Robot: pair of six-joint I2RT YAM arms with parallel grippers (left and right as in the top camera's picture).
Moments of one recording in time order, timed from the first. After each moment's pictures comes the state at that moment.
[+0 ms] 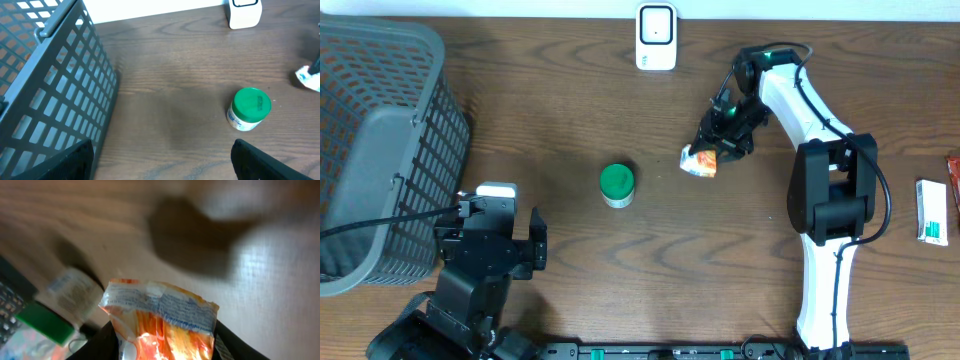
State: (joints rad) left arm -0.57 0.63 1.02 -1.05 -0.51 -0.20; right arm 0.18 2.35 1.94 -1.31 -0.58 0.30
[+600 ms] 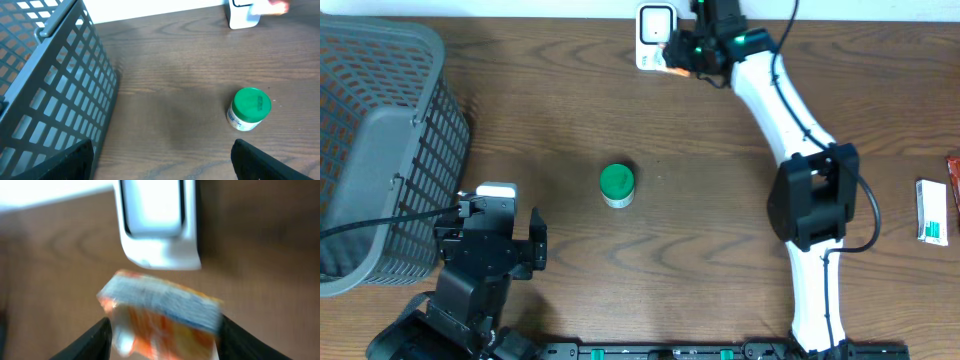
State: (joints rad) left arm -0.57 0.63 1.02 -1.05 -0.51 -0.20; right arm 0.33 2.35 2.16 -0.62 -0.14 0.43
